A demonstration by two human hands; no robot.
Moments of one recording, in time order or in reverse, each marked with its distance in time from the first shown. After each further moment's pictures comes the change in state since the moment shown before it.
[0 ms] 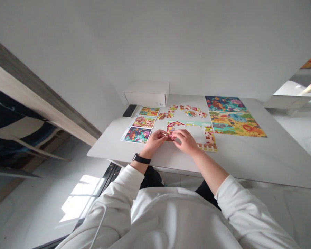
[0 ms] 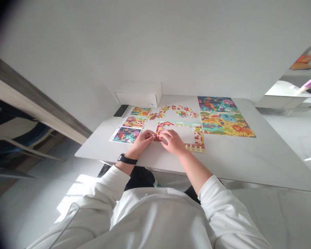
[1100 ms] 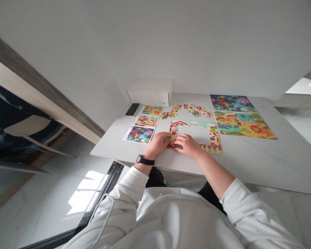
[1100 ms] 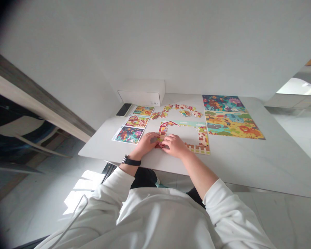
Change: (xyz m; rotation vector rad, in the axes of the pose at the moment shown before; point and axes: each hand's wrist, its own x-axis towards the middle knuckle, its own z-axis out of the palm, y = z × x) left_hand 0.003 -0.016 -0.010 0.732 -0.022 0.369; right_hand -0.005 0.011 0.015 -0.053 -0.232 -0.057
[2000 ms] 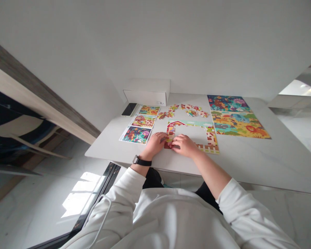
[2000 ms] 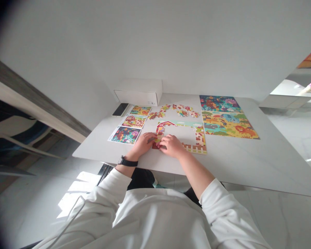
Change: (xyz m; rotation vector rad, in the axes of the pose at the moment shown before) left_hand 0.001 0.000 0.000 0.006 -0.009 -0.001; right_hand 0.001 0.000 0.002 0.002 -0.007 0.029
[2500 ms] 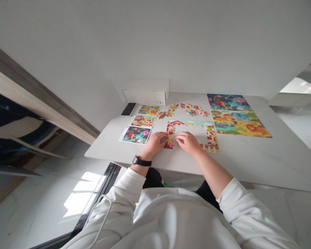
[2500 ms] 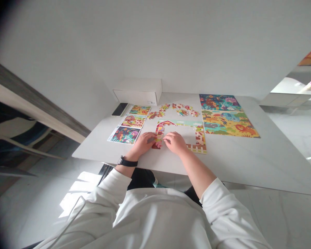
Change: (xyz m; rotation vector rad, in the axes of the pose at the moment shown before) left_hand 0.001 -0.004 0.002 0.033 -0.006 -0.009; right_hand -0.003 0.017 -0.004 0.052 0.166 0.165
